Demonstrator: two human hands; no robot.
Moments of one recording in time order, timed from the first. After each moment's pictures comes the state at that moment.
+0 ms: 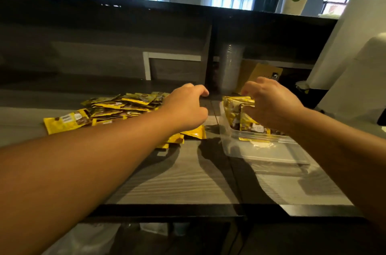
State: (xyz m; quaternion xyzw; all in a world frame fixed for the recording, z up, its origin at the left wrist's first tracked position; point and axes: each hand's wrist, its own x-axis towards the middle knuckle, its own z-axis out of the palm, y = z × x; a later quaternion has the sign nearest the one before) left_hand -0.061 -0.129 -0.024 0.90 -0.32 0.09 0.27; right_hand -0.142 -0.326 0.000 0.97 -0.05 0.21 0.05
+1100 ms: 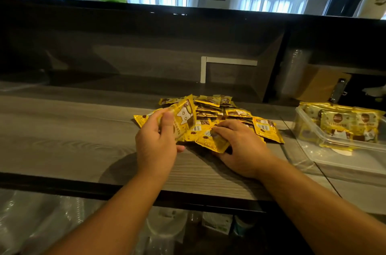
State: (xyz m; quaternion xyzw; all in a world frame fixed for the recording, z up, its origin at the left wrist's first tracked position) left_hand -0.090 0.084 -0.085 0.70 -0.05 0.19 0.69; right_hand -0.105 -0.110 -0.082 0.98 0.10 0.13 -0.08
